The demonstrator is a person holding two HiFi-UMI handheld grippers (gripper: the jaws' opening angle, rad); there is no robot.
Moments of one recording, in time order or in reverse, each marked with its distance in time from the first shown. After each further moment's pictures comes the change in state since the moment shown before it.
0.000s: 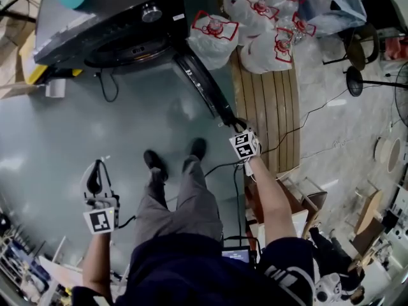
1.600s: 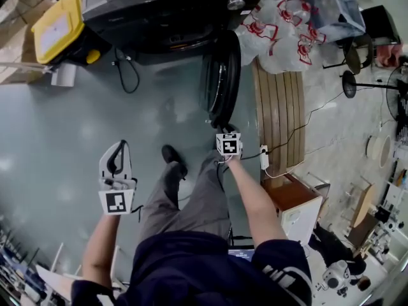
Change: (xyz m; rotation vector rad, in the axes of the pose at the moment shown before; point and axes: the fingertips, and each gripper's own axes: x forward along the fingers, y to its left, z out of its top) left arm -0.057 0.181 -0.108 -0.090 -0.096 -0.137; right arm 0.065 0.286 0.091 0.394 0.114 -0.096
